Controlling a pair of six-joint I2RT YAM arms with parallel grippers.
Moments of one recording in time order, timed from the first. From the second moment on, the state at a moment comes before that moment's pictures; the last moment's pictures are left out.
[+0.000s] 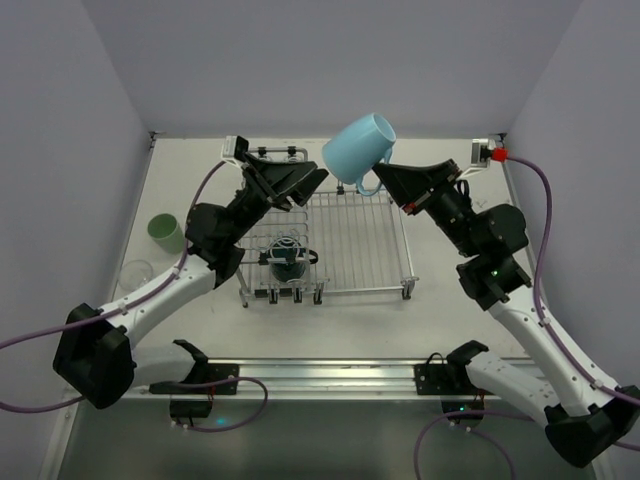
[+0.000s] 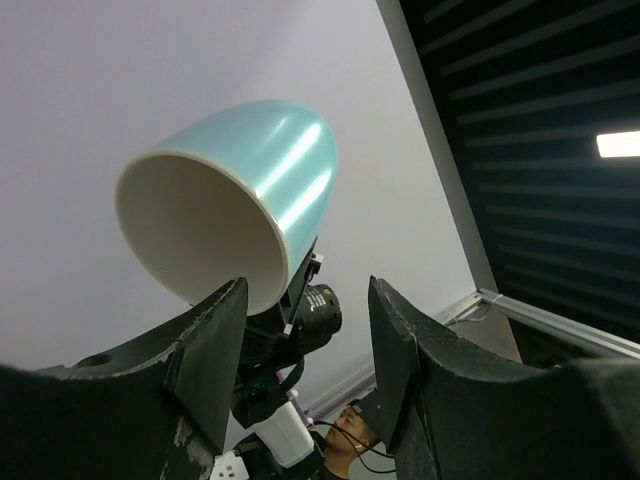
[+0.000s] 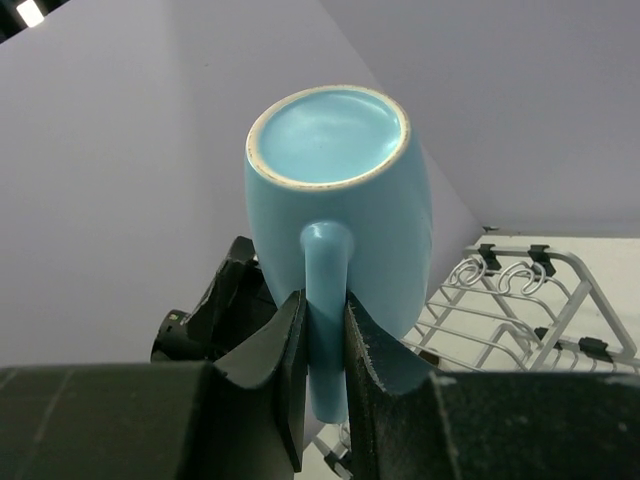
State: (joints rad) left arm -0.58 1.23 0.82 1.00 0.33 -1.65; right arm 0.50 0.89 0.93 0.36 -0.21 0.86
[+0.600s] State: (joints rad) left arm -0.59 1.31 0.82 1.16 0.28 -1.72; right arm 0.50 0.91 0.93 0.40 -0.24 0.88
